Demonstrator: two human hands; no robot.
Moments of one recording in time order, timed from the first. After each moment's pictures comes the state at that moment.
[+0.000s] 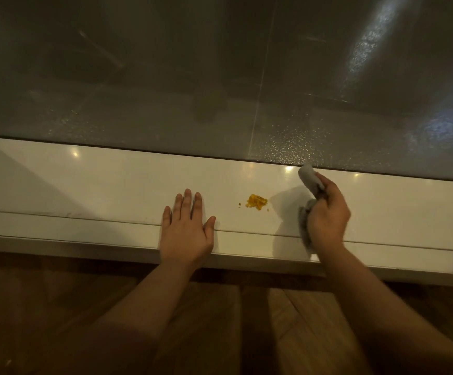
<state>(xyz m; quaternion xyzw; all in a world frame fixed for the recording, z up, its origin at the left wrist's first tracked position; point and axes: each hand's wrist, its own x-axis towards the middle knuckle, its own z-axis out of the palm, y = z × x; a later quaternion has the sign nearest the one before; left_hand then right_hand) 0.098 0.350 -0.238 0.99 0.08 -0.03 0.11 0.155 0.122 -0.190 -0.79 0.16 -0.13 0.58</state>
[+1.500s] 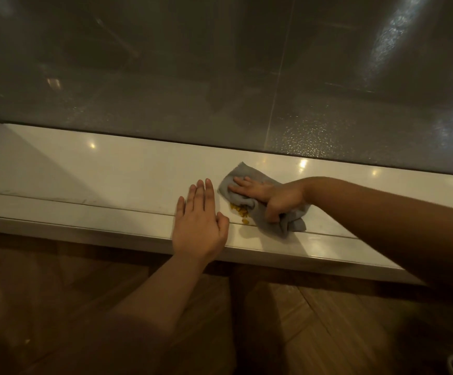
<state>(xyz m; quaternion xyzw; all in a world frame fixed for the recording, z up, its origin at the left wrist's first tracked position) 0.097 0.349 -0.241 0.99 0.08 0.01 0.12 0.220 0.194 -0.170 -0.79 -0.37 0.47 0.07</state>
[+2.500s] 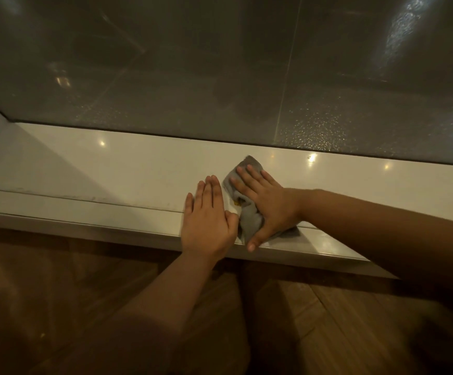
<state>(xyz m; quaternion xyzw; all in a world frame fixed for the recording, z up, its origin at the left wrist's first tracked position) 0.097 0.349 -0.239 0.99 0.08 -0.01 0.12 0.198 0.207 -0.202 -0.85 -0.45 0.27 -0.04</state>
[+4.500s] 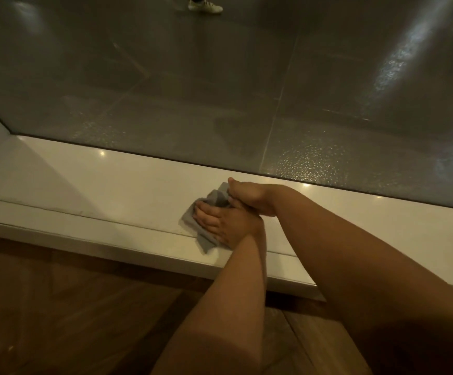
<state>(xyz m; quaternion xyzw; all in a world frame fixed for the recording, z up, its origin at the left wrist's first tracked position) 0.181 0.238 -0.223 0.70 0.56 0.16 0.42 0.241 0.225 -0.186 -0.83 -0.04 0.43 0.36</state>
